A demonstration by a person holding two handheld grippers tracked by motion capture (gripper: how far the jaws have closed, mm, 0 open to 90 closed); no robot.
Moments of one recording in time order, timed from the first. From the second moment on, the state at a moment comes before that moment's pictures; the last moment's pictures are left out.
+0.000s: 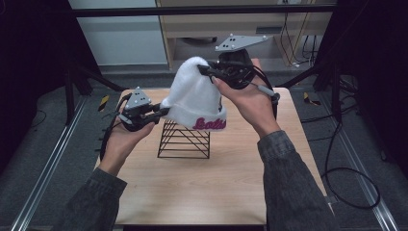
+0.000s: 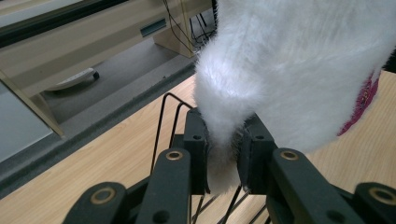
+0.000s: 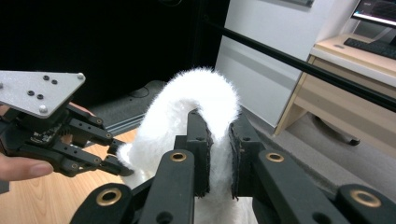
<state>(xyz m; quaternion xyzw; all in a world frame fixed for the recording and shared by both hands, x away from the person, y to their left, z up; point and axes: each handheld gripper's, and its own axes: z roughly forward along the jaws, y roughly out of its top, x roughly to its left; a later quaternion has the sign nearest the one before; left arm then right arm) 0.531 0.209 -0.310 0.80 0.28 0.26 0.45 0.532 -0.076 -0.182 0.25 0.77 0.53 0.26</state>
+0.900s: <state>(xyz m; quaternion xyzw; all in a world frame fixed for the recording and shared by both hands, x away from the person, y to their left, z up) 0.538 0.230 -0.343 0.80 0.31 0.25 0.44 0.554 -0.058 -0.217 0.26 0.80 0.50 0.23</state>
